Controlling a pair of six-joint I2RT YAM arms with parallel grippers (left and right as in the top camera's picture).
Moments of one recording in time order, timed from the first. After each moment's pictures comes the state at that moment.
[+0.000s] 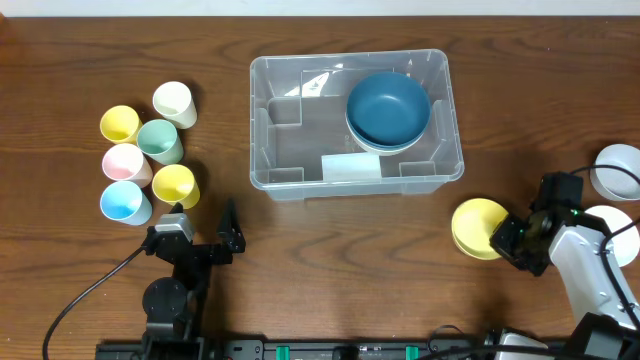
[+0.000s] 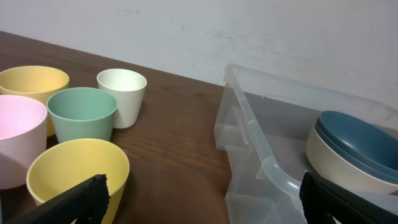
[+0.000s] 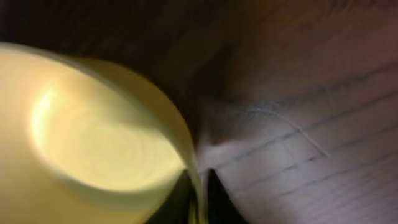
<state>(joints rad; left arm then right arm) -0.07 0.01 0.02 -0.12 0.01 -0.30 -0.30 1.34 0.64 -0.76 -0.06 0.42</state>
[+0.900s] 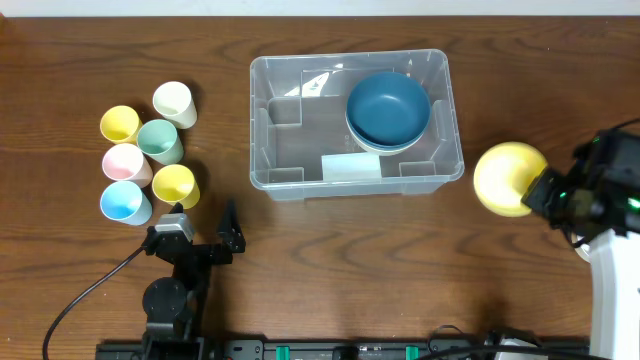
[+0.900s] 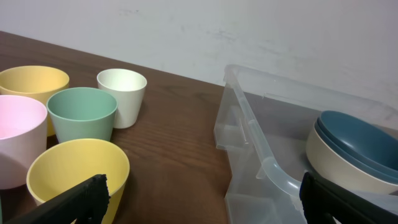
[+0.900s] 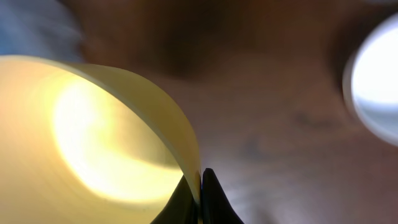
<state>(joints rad) -0.07 0.01 0.02 -0.12 0.01 -0.30 -0.29 1.15 1.10 -1.04 -0.12 0.31</state>
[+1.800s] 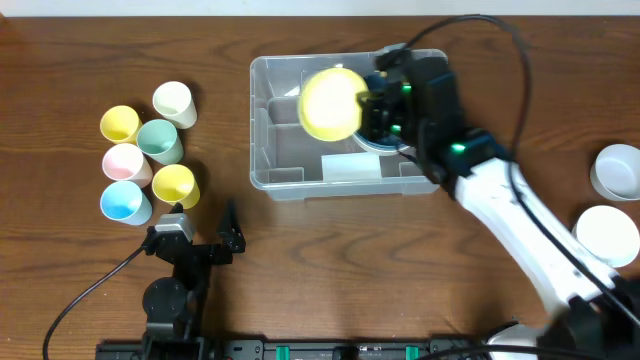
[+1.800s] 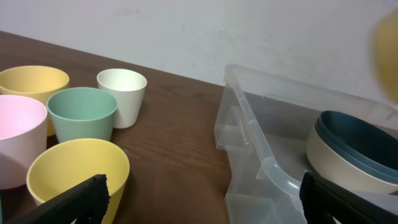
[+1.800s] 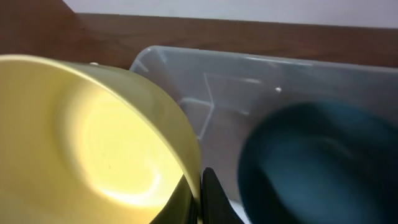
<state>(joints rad) -0.07 0.01 0.02 -0.12 0.01 -0.30 0.45 1.57 1.23 -0.24 -0.18 0.31</state>
